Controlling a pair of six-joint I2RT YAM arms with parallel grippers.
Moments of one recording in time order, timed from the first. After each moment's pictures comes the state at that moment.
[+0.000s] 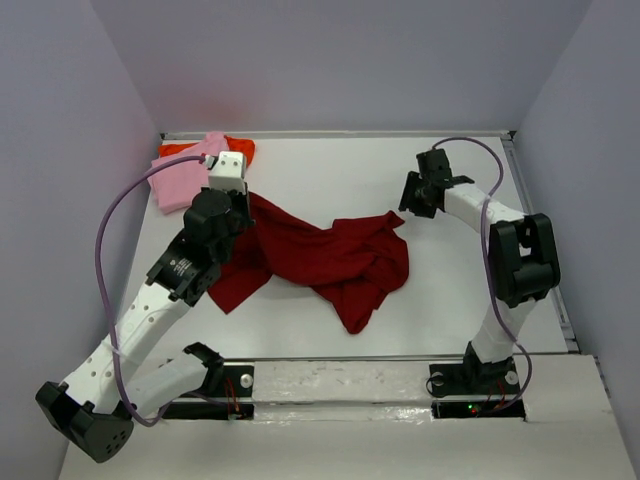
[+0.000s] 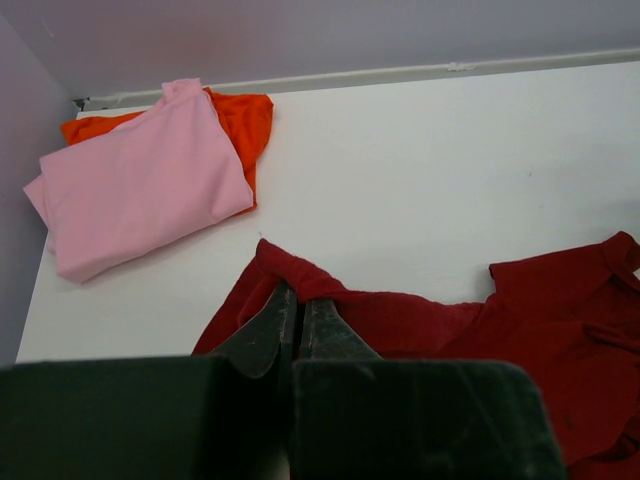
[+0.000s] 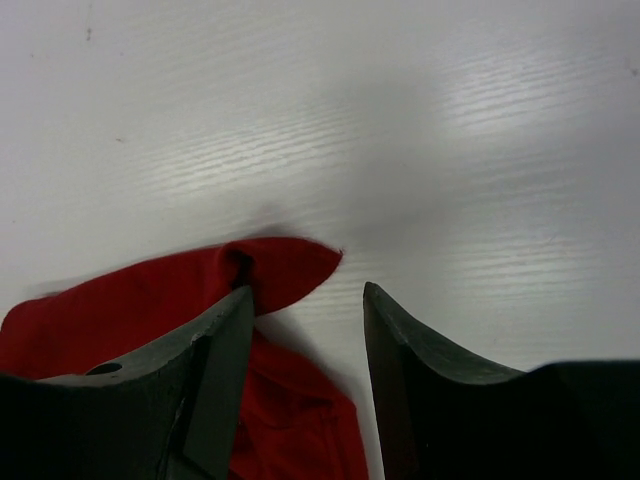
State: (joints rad) left arm -0.56 0.91 0.99 -0.30 -0.46 -0.08; right arm 0.22 1.83 1.30 -0.40 0.07 0.48
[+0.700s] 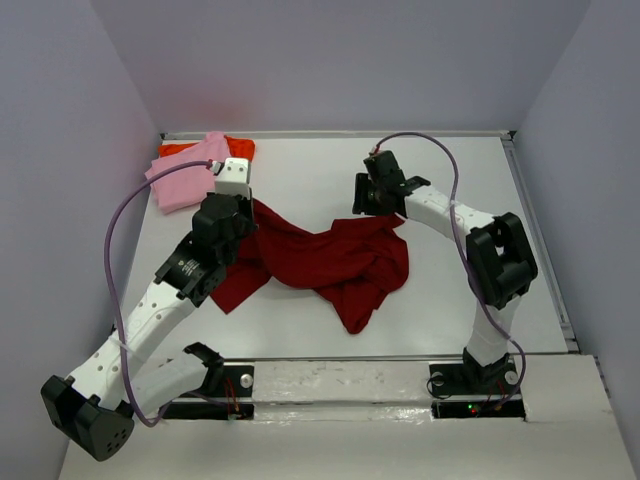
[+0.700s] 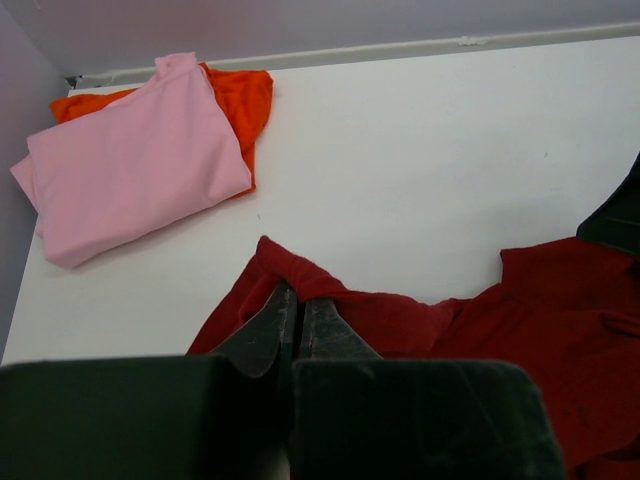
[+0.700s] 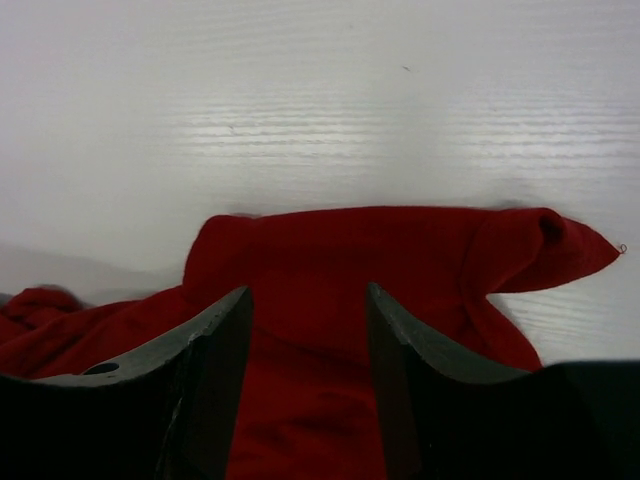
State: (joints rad) left arm -0.56 0.92 0.92 -0.25 -0.47 -0.09; right arm 0.51 1.88 1.44 -0.39 0.10 0.50
